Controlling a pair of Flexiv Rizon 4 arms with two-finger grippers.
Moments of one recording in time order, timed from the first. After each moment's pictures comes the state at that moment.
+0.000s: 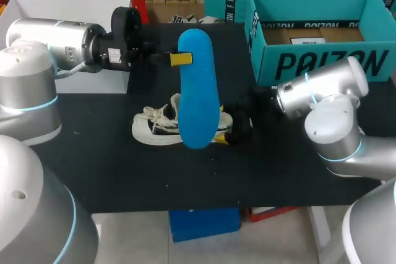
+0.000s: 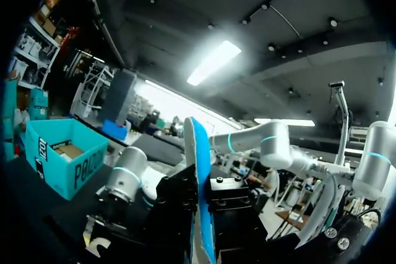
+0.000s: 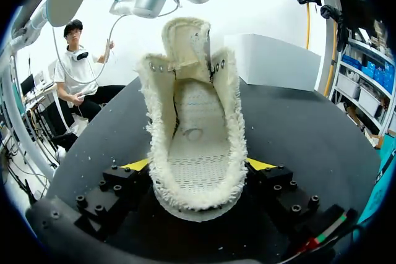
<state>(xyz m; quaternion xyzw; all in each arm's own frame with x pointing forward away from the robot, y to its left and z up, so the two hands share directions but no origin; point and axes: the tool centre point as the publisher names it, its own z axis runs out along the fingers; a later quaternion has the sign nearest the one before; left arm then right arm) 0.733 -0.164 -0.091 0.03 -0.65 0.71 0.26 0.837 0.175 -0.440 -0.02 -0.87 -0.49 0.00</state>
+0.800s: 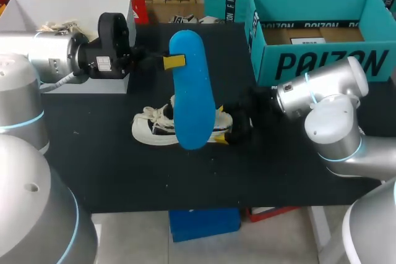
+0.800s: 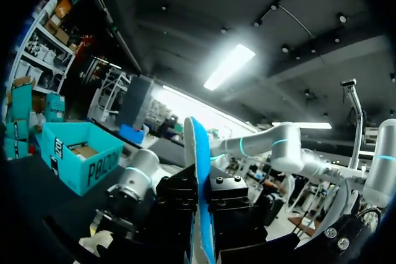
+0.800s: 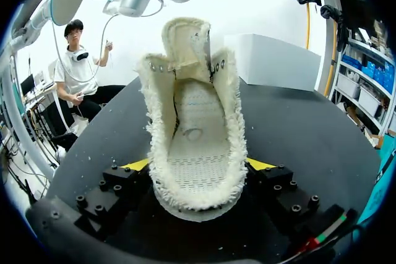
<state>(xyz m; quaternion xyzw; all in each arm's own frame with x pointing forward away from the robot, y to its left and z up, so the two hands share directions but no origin) 0.724 -0.153 -0.087 0.08 -0.66 0.72 0.21 0.837 0.174 -0.440 -0.02 -0.87 -0.48 0.00</state>
